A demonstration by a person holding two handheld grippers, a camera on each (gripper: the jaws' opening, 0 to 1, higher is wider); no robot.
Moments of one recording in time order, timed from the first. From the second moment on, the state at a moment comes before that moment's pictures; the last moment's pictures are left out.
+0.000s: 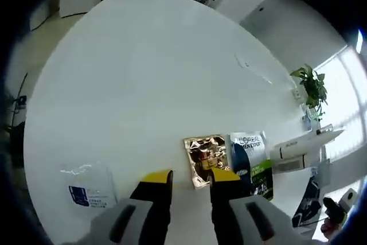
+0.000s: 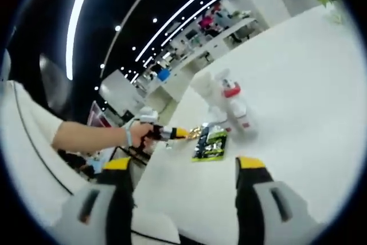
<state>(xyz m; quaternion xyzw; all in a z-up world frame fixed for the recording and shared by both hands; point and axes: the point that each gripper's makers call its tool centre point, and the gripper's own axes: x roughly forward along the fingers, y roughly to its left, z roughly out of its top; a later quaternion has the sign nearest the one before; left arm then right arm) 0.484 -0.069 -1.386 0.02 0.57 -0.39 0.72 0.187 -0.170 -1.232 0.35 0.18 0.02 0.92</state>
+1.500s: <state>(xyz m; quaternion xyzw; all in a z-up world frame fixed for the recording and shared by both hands) 0.509 0.024 -1.391 0.12 0.47 -0.32 0.81 0.172 -0.147 -1.232 0.35 0.18 0.01 0.92</state>
